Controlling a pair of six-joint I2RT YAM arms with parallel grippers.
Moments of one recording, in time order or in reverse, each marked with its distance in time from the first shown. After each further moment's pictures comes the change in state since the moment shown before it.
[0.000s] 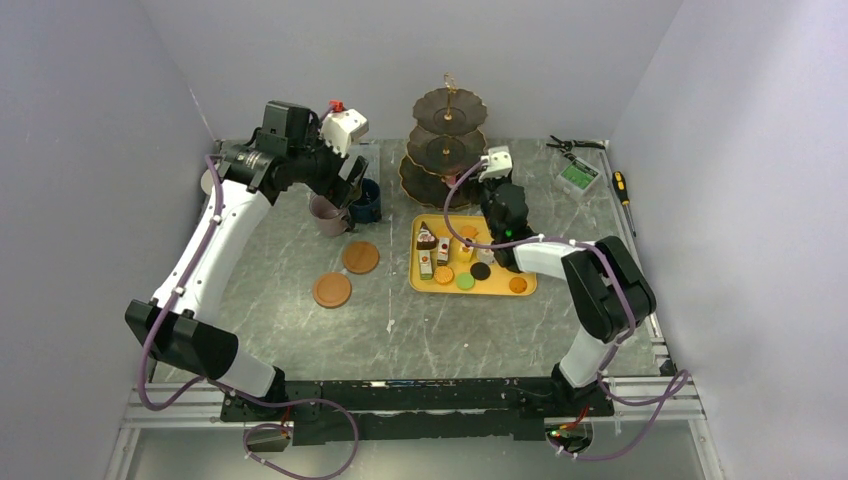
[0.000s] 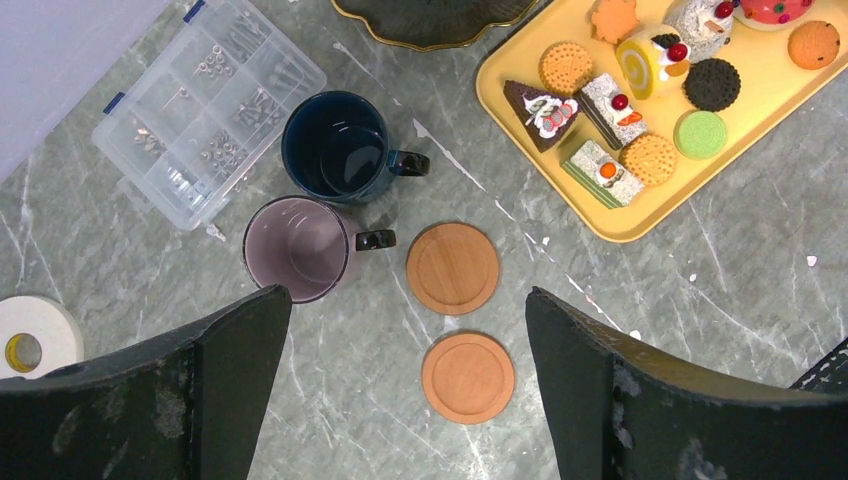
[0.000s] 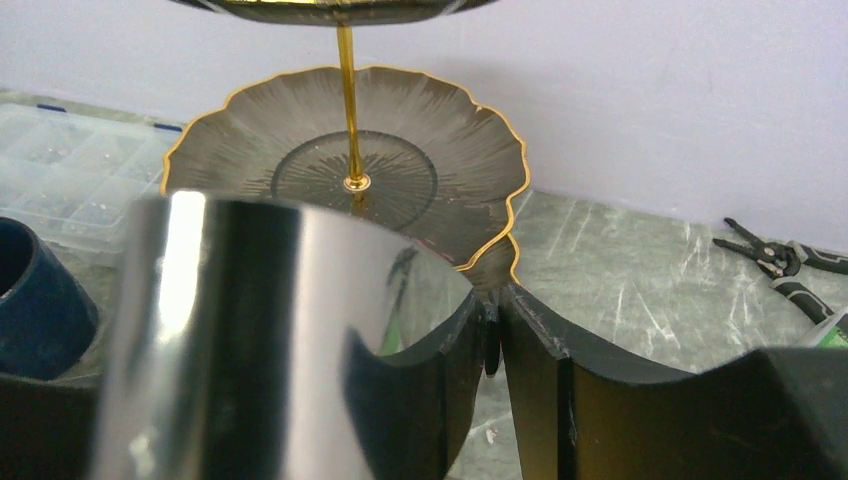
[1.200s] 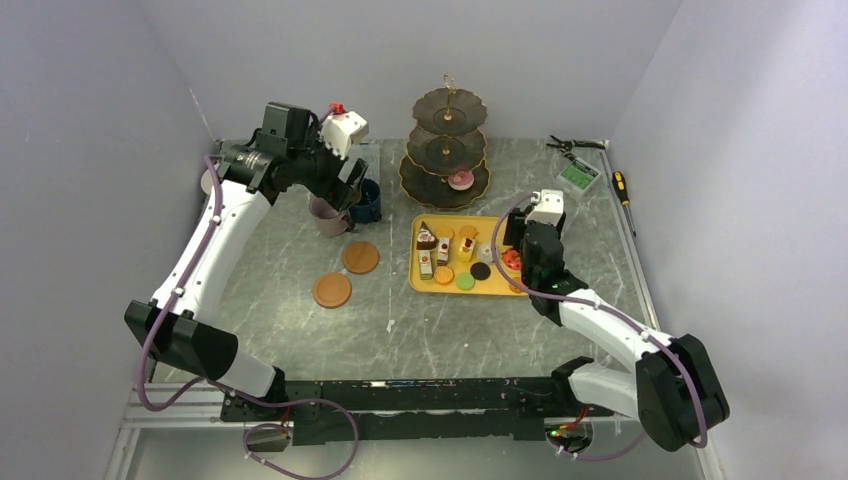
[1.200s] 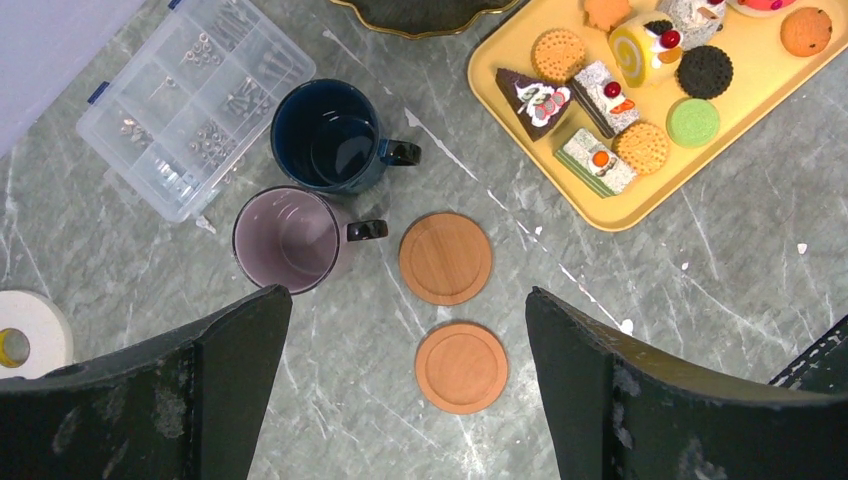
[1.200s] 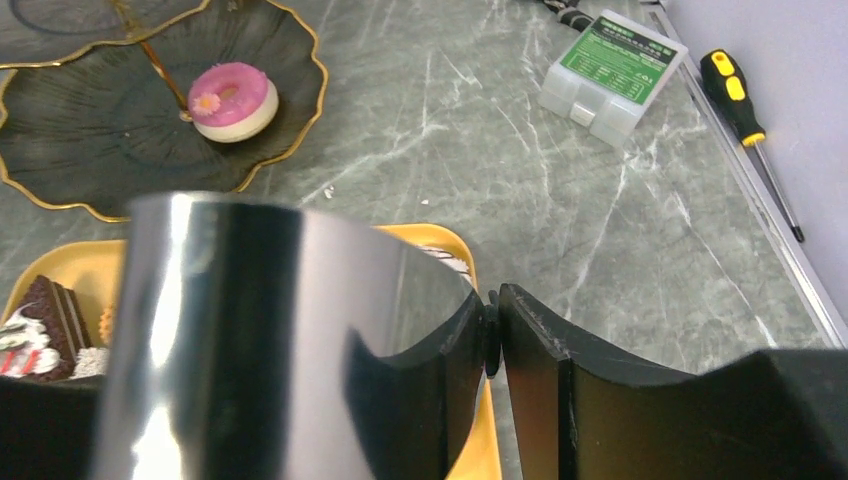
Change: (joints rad) left arm 0.000 -0.004 0.000 -0.022 0.013 0.001; right arm 0.000 -0.625 -0.350 -0.541 0.331 0.182
